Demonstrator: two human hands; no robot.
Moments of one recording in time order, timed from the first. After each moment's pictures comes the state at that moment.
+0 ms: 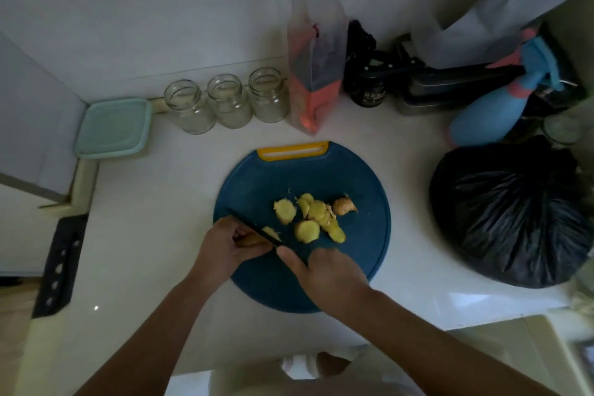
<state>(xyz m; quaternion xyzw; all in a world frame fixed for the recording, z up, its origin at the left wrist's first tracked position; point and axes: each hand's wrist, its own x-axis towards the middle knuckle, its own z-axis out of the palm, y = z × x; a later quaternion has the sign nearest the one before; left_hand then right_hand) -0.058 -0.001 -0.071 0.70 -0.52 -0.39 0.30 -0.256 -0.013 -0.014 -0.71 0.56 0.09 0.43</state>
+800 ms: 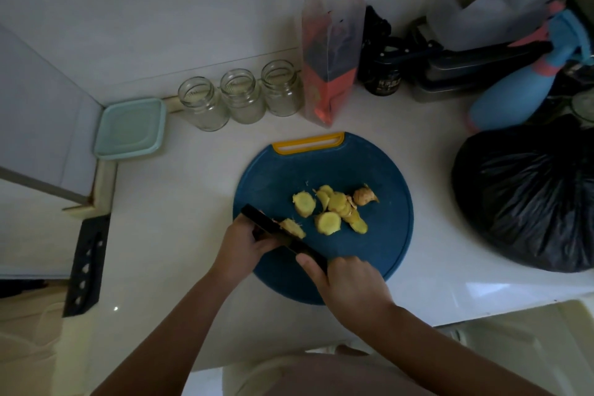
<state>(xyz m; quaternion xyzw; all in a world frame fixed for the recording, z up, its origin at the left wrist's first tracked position) -0.053 -0.001 -0.070 0.67 -0.54 -0.41 0.30 -0.252 0.014 -0.021 -0.75 0.57 0.05 0.34</state>
